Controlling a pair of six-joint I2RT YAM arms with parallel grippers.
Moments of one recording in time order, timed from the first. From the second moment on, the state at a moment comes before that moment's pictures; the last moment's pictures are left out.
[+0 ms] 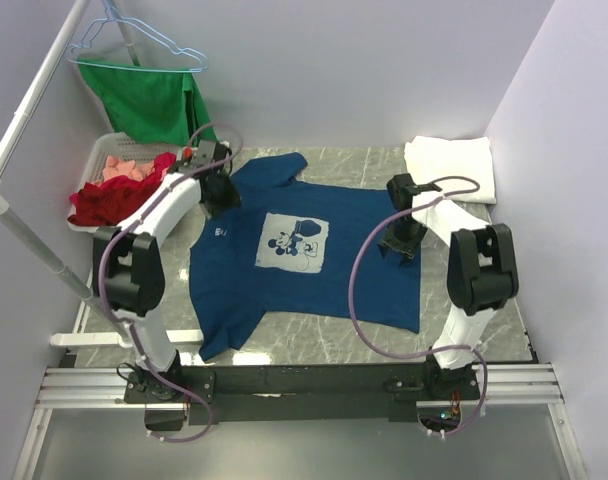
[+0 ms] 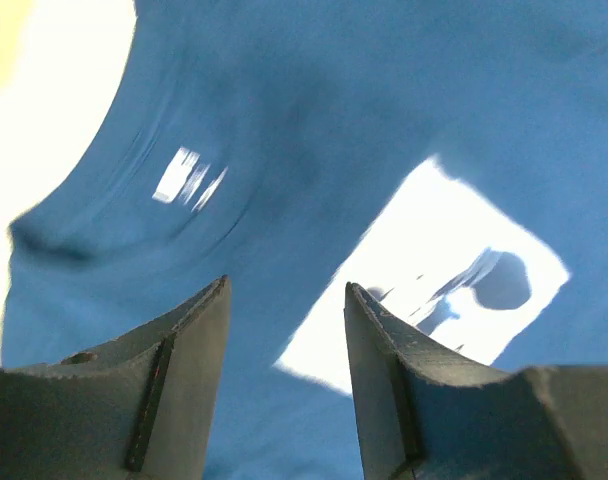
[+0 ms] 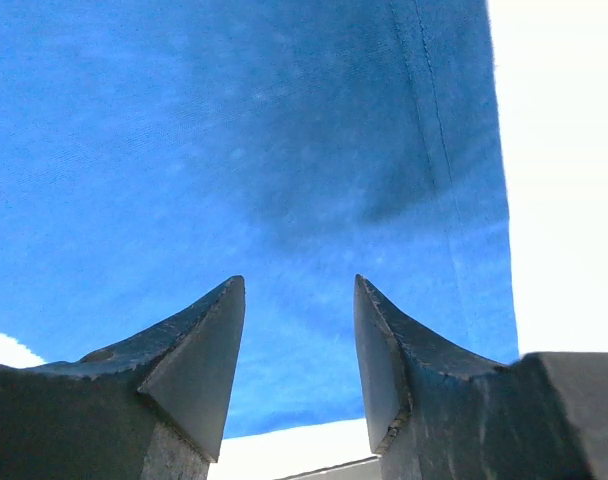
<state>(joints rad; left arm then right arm) -0.25 1.79 1.47 -0.75 -0.12 -0.74 0.18 1.84 1.28 -0.93 0.12 0.74</state>
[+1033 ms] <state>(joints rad) -0.19 2.42 2.10 -0.77 -0.25 -0.81 0.18 1.69 1.34 -0.95 0.14 0.74</state>
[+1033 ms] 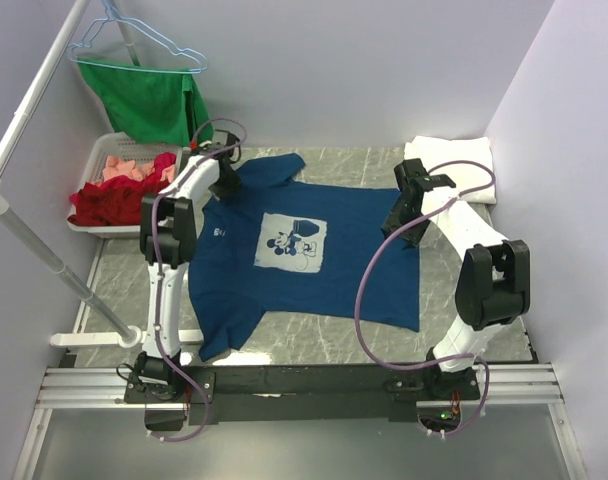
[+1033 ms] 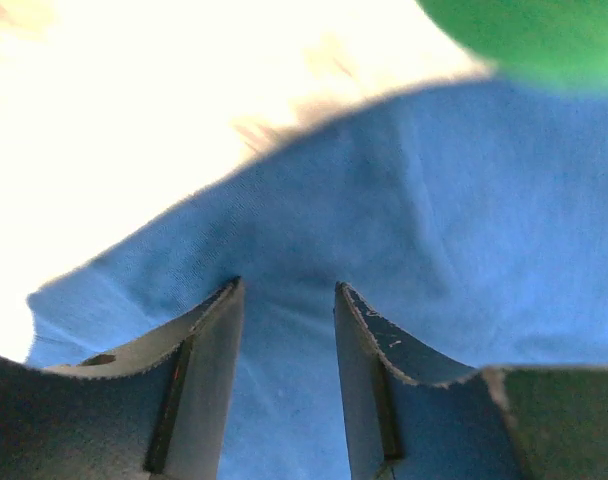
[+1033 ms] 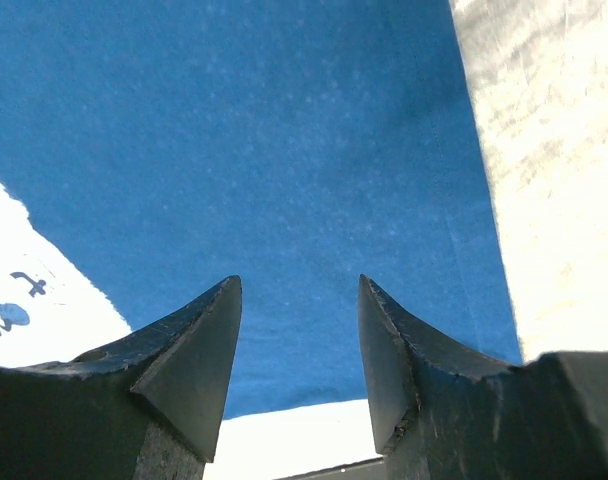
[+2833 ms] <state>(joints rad) -0.12 2.06 1.78 -0.65 -0.19 -0.67 0.16 2.48 2.24 -1.17 0.22 0.69</state>
